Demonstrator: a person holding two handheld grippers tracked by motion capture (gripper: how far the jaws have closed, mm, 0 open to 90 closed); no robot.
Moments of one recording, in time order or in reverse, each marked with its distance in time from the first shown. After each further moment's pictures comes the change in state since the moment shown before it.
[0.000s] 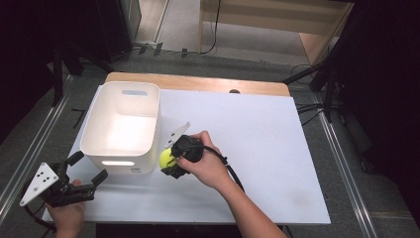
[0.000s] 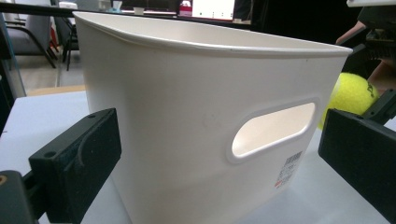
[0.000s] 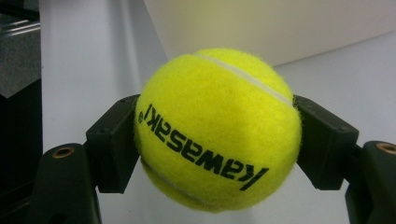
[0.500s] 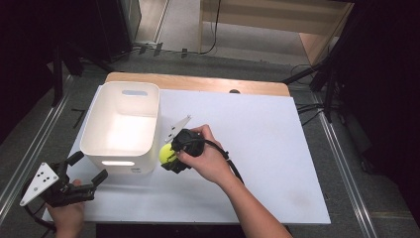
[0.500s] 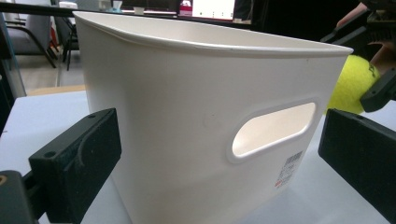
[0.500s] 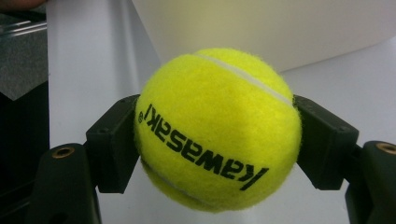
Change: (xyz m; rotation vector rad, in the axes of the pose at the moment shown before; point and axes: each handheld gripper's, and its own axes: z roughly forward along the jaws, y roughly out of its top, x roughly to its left) left arm 0.000 0.000 0.000 0.000 0.001 0.000; right arm -0.007 0.011 -0.014 -0.008 0.003 -0.012
